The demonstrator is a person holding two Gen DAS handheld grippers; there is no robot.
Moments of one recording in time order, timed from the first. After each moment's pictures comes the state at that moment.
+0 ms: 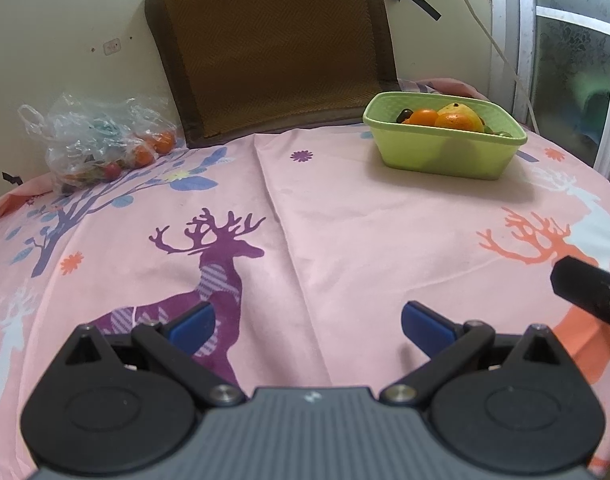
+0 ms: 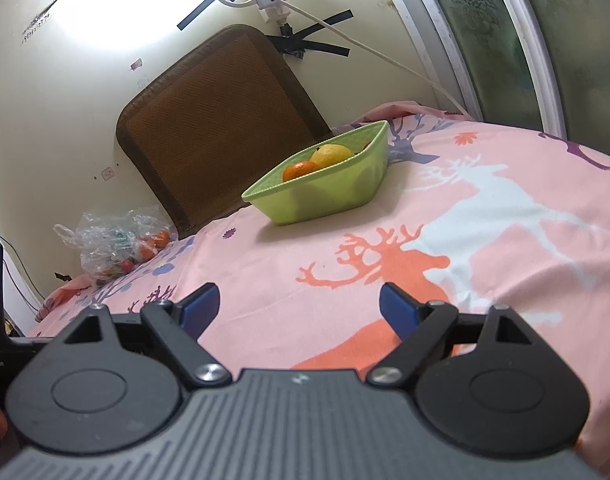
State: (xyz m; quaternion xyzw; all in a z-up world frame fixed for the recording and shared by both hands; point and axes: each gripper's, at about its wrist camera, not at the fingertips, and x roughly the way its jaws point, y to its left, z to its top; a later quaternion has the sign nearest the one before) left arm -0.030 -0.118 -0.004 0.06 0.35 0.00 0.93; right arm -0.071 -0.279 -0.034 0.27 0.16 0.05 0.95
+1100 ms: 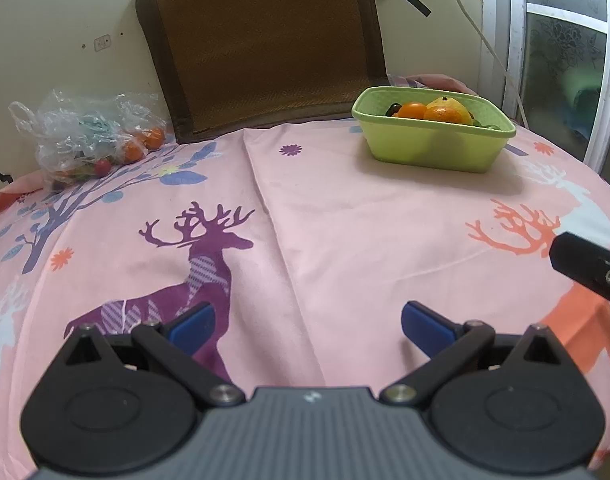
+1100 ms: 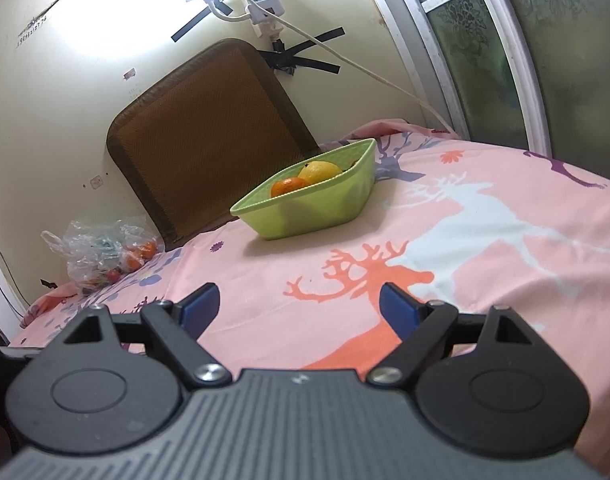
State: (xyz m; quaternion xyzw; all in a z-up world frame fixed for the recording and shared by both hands) left arm -0.032 -0.116 -0.007 0.06 0.36 -0.02 0.93; right arm -0.077 -0.275 -0.031 0.26 0.14 0.02 0.96
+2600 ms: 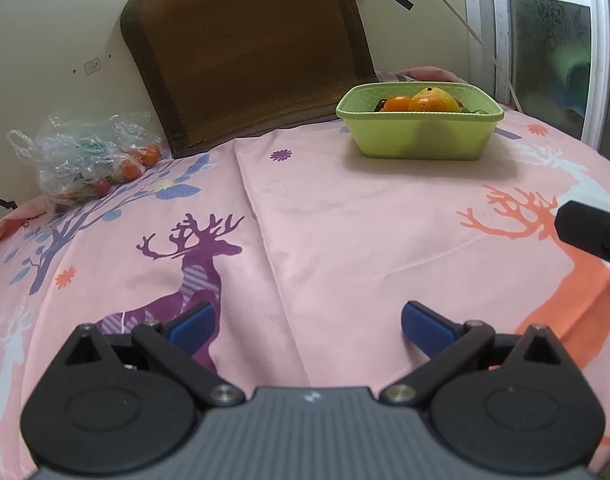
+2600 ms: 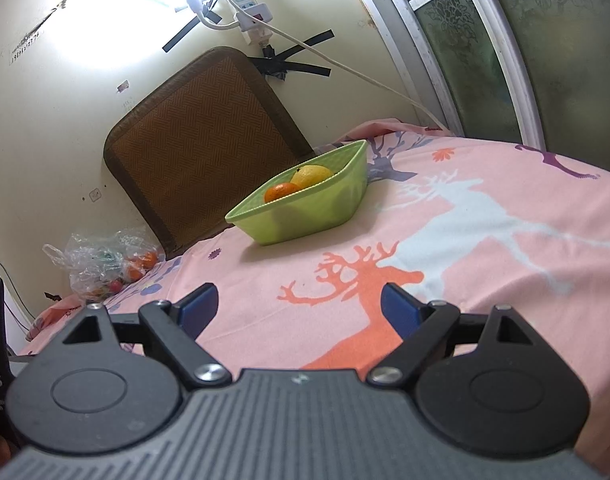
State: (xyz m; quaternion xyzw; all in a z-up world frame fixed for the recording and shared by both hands) left arm -0.037 -0.132 -0.011 0.10 0.35 -0.02 0.93; right arm -0.081 -0.282 -0.033 0.28 0.13 0.02 0.95
